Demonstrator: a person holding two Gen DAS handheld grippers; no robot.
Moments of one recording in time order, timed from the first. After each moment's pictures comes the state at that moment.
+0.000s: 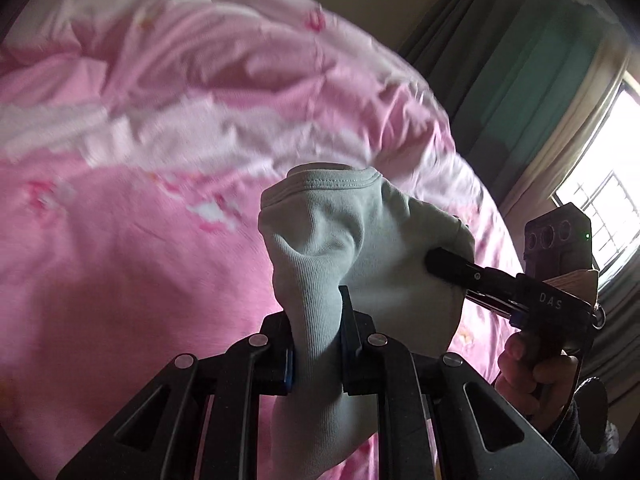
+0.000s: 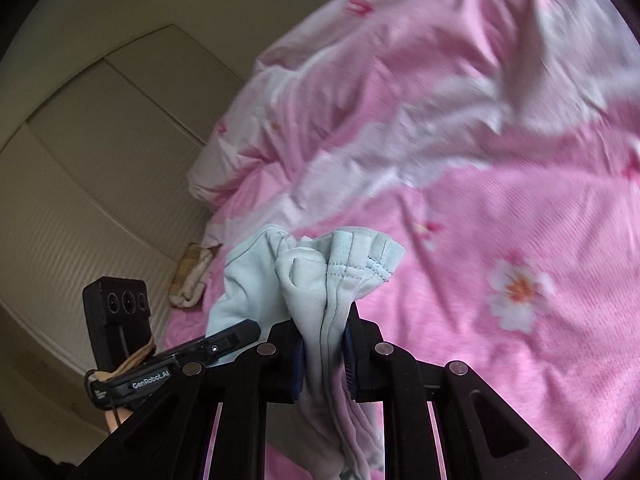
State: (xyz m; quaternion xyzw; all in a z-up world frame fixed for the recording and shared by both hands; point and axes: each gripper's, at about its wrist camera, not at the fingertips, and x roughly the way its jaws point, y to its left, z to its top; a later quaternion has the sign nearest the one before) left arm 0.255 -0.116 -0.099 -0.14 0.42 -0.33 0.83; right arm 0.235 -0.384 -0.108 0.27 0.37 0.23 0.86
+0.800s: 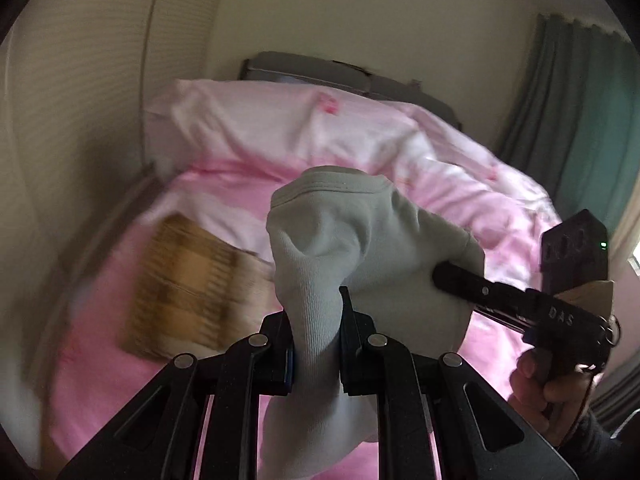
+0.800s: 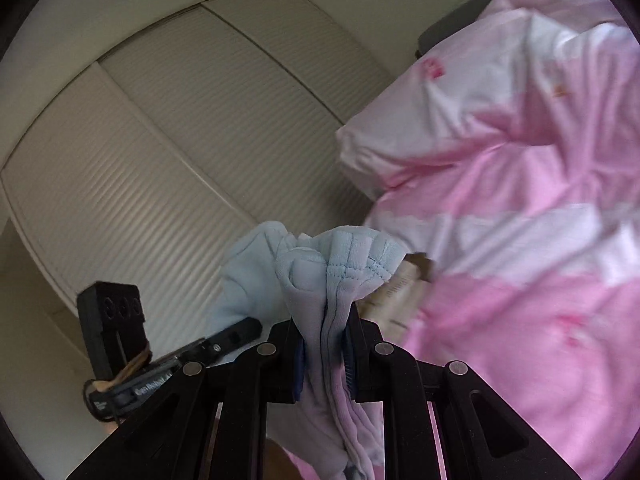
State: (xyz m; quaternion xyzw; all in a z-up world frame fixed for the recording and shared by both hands) left arm 0.325 0.325 0.011 -0.09 0.35 -0.12 0.92; right arm 0.349 0.054 -0.024 0.25 0.33 0.40 0.82
